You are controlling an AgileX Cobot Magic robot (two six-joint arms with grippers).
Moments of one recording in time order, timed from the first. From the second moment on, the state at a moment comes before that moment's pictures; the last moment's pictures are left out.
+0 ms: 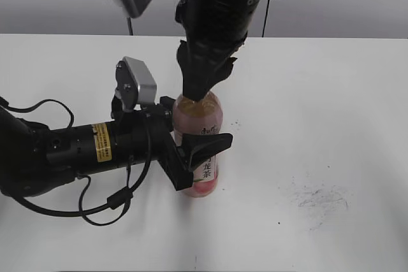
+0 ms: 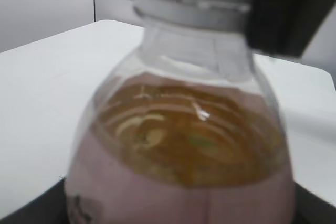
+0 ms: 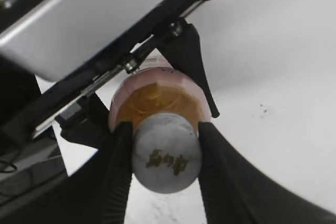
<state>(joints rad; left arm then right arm) -0.50 2.01 -0.67 0.79 -1.17 -0.33 0.76 1.90 -1.74 0.12 1.23 -0.71</state>
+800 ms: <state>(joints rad) -0.50 2.01 -0.67 0.81 -1.17 -0.32 0.76 1.90 -1.74 0.13 1.25 -2.09</state>
